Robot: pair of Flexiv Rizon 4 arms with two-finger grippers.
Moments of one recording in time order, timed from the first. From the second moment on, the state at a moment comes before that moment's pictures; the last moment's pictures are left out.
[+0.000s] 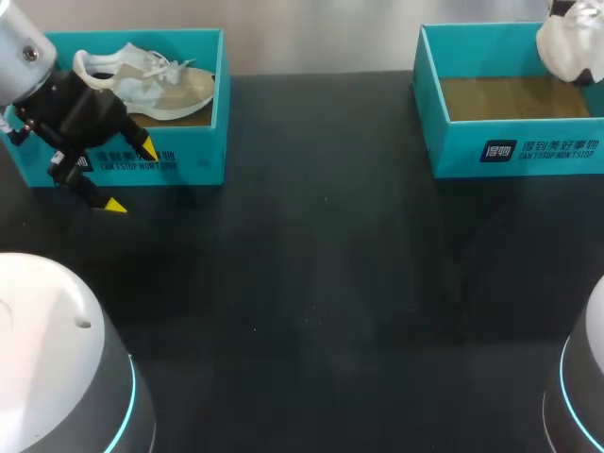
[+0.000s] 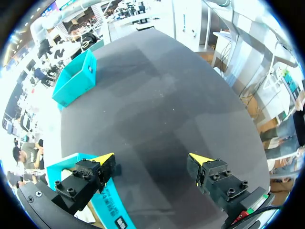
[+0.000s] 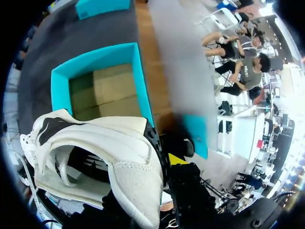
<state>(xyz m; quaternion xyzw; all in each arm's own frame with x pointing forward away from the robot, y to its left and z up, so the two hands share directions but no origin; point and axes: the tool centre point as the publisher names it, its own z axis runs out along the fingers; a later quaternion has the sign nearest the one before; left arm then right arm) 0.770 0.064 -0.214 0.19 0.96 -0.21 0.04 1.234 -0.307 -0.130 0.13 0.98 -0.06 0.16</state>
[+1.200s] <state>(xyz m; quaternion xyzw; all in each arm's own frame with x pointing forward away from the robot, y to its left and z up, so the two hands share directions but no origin) 0.770 0.065 -0.214 0.19 0.96 -0.21 0.04 1.191 -0.349 -0.157 0.52 0.84 -0.12 0.11</state>
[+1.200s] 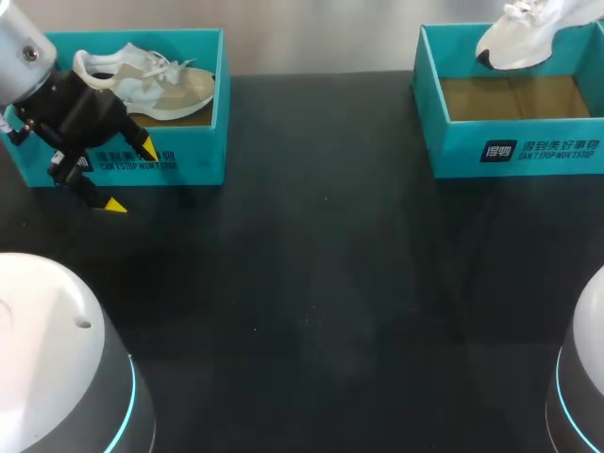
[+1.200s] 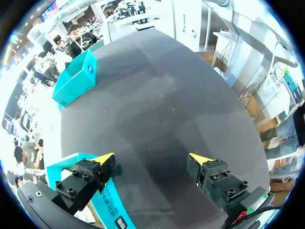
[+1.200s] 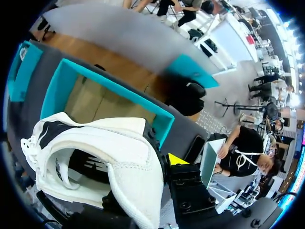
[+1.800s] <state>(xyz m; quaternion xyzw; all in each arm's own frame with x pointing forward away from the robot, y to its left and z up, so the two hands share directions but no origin) 0.770 0.064 -0.214 0.19 0.96 -0.21 0.04 1.163 -0.375 -0.171 0.67 0.72 -0.10 0.12</state>
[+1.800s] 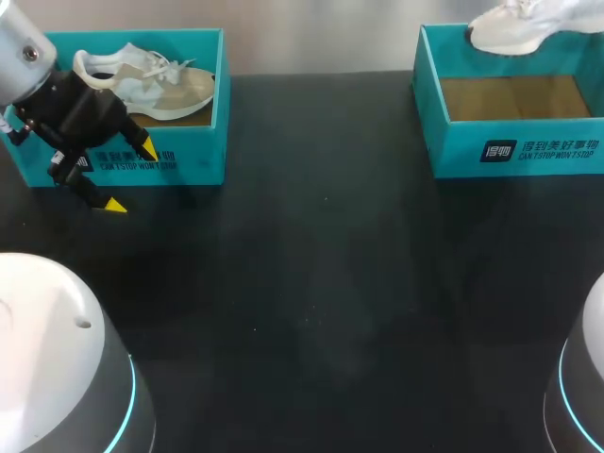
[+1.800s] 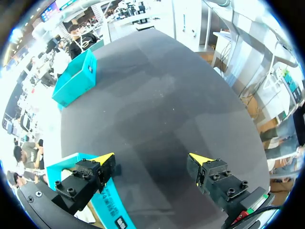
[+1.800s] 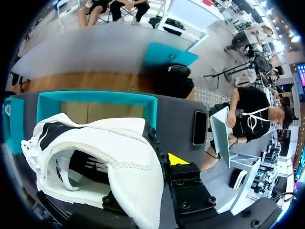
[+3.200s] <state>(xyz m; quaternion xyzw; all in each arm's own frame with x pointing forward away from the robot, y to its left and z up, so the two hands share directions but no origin) 0.770 0.064 -0.214 0.19 0.96 -0.21 0.04 1.100 -0.358 -0.240 0.73 0.67 -0.06 0.14</state>
